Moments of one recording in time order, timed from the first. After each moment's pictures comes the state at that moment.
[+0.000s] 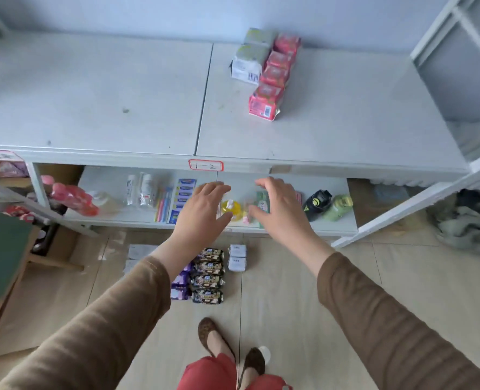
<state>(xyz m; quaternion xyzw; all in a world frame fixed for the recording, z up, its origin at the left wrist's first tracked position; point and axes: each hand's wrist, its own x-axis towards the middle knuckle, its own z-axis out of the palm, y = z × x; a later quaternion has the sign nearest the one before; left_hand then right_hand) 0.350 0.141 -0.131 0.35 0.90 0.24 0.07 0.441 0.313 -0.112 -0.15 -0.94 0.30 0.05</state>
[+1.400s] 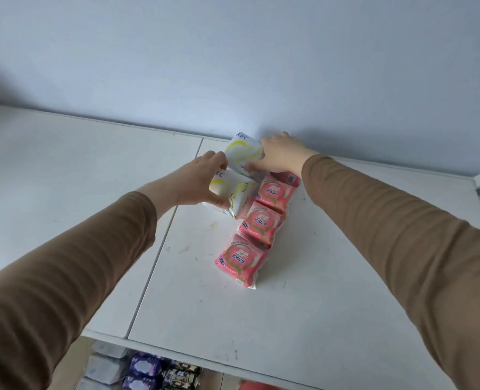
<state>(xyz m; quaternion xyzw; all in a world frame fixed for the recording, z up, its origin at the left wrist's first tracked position) -0.050 0.382 -0.067 0.36 0.90 0.17 0.16 -0.041 0.619 -0.059 -0.04 -0.99 0.04 -0.14</state>
